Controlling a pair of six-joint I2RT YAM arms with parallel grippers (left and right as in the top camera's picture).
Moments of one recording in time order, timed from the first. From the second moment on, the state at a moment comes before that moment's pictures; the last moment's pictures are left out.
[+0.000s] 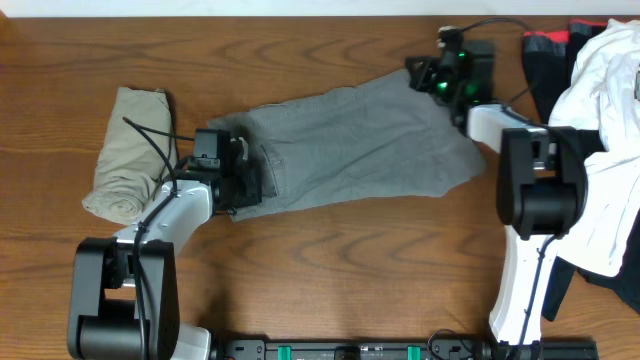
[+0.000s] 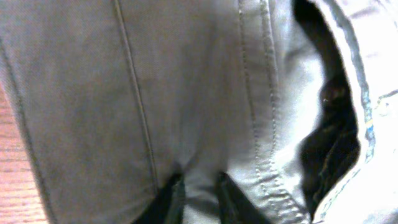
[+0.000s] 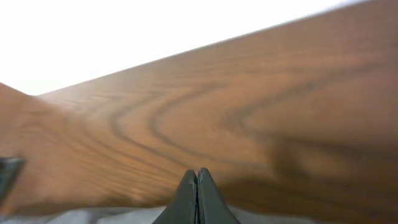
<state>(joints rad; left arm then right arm) -0.09 1.65 0.80 -0.38 0.22 -0.24 0.04 2.33 1.47 0.40 -0.55 0.45</state>
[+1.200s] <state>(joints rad) -0.26 1.86 0.90 0.05 0.43 -1.21 0.27 2.13 1.47 -0.38 -0.73 0.49</state>
